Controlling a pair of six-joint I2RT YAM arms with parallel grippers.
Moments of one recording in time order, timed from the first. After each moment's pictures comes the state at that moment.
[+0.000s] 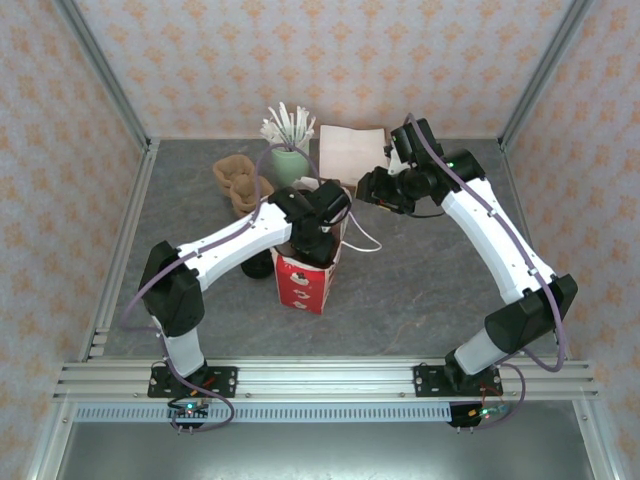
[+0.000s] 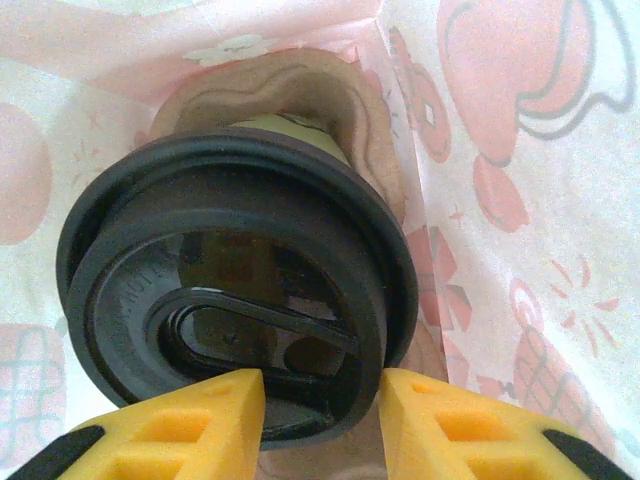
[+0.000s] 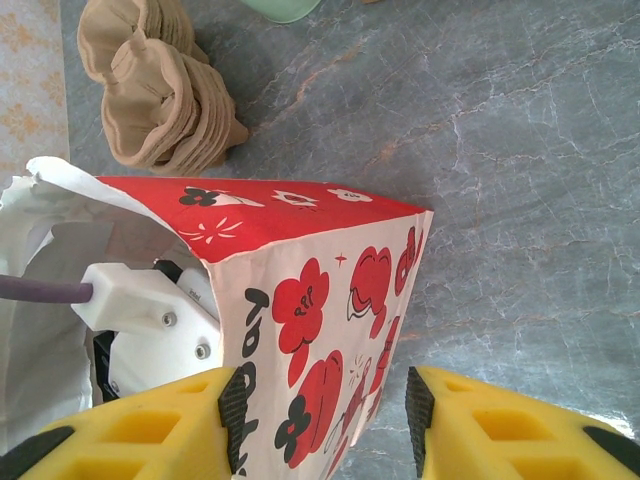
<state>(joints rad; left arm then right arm) -0.75 1.79 1.61 -1.11 -0.10 -0.32 0.45 1.55 1.72 -1.14 -0.28 0.63</state>
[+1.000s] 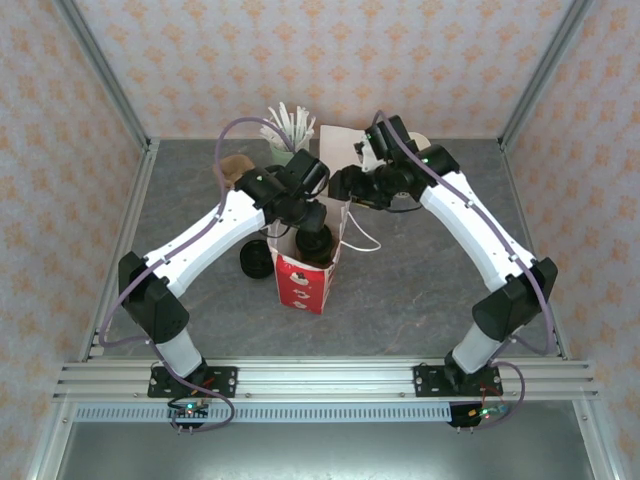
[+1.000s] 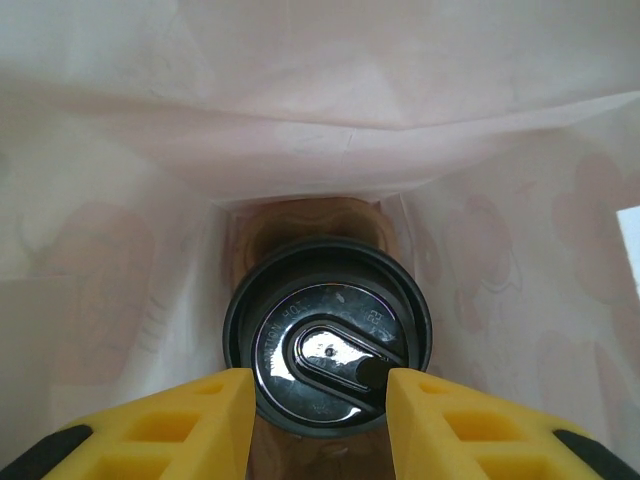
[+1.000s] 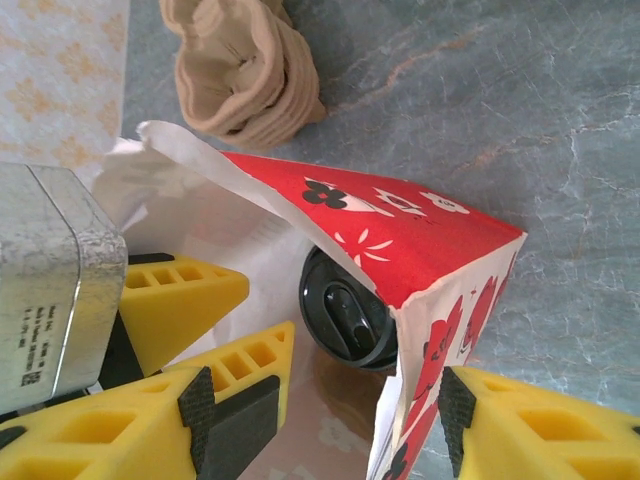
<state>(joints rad) -0.66 1.70 1.69 -1.08 -0.10 -0.38 0.54 1.66 1.80 -1.09 -0.33 0.58</state>
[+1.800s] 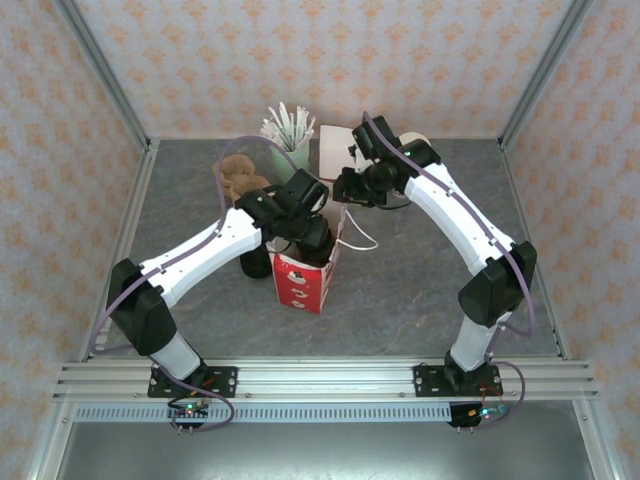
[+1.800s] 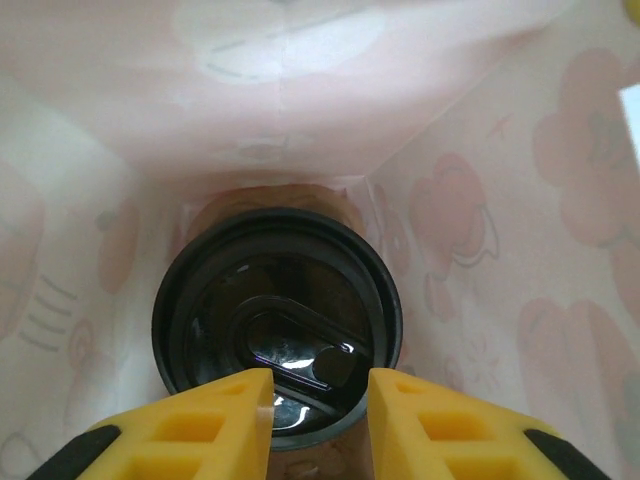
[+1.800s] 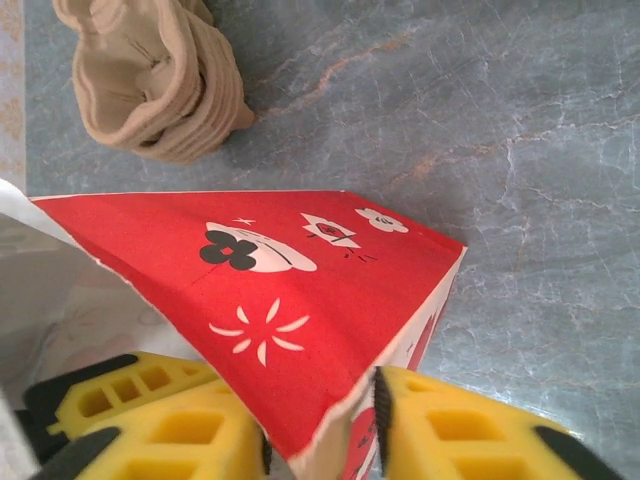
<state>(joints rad) -0.69 1.61 1.47 -0.88 -0.08 -0.39 0.55 1.77 1.87 -1.12 -0.24 0.56</state>
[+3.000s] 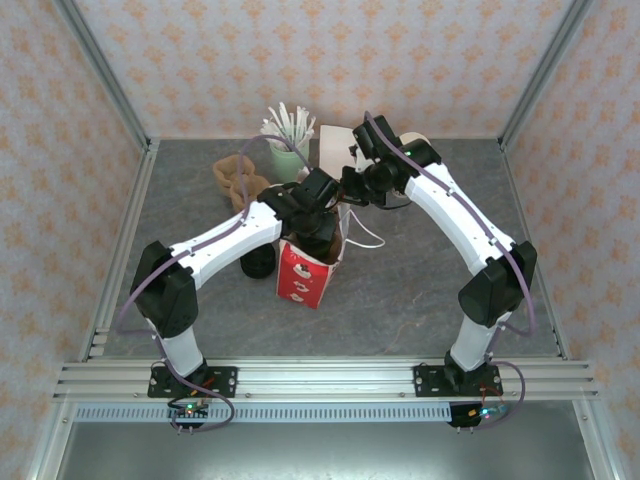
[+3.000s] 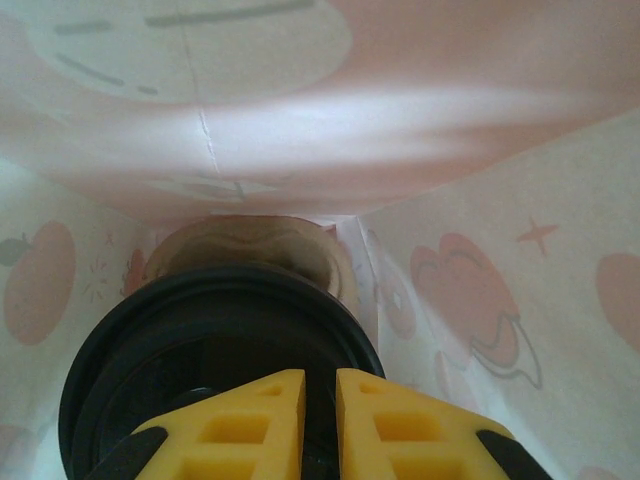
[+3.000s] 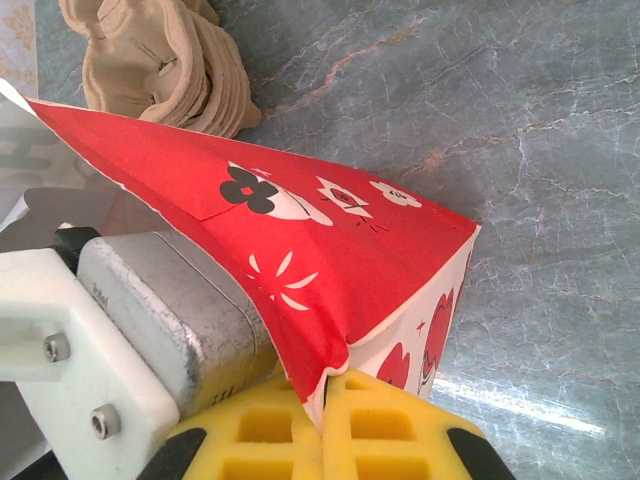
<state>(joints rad) -0.69 1.76 1.53 -0.79 -0.09 -0.41 0.55 1.77 1.86 -1.12 -0.26 0.59</state>
